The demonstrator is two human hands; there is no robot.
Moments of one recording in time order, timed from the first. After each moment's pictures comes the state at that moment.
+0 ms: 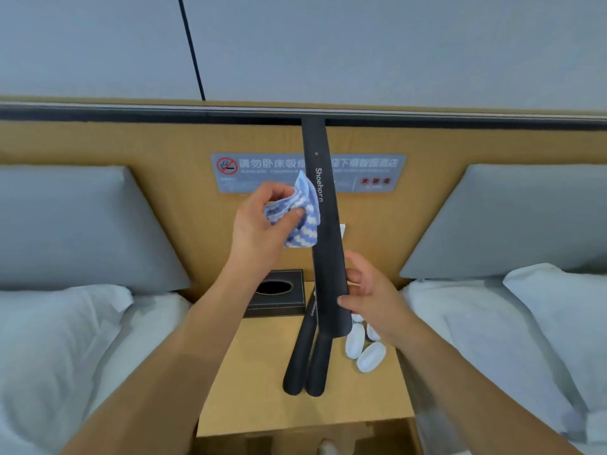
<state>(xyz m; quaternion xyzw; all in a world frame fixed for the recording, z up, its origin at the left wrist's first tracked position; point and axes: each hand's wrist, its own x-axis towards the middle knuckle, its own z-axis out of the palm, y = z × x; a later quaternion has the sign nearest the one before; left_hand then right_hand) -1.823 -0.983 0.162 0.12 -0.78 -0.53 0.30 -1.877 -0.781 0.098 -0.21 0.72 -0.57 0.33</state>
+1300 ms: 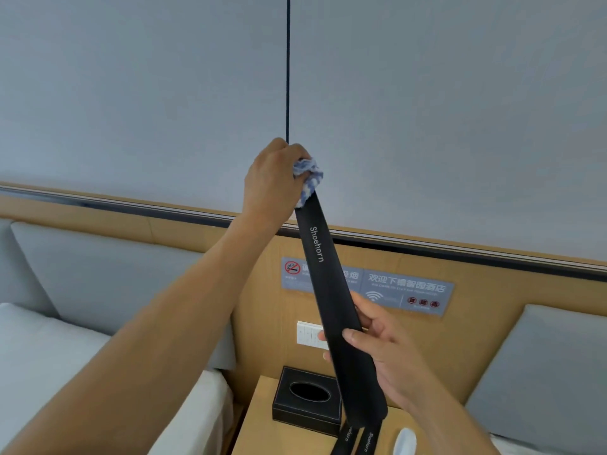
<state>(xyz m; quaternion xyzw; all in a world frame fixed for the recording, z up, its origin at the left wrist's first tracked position) -1.836 -1.049 0.370 0.16 -0.86 -0.13 0.47 -1.879 -0.831 0.213 -0.36 0.52 -0.68 0.37</state>
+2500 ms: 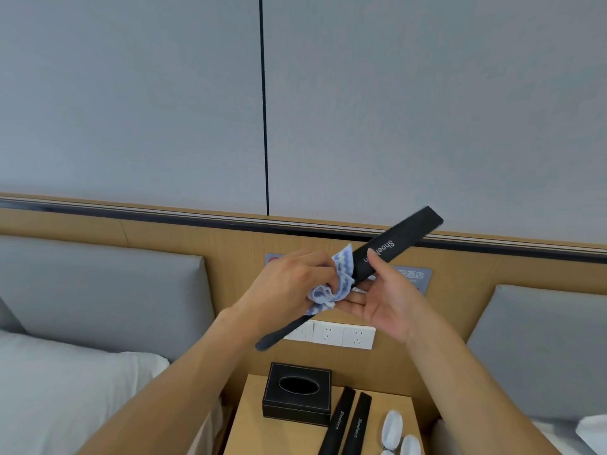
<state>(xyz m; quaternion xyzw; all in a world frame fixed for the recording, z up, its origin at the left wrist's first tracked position) -1.797 -0.998 0.272 -0.09 -0.96 -0.07 0.27 -1.920 -0.845 0.254 -0.11 0.46 -0.77 0.43</state>
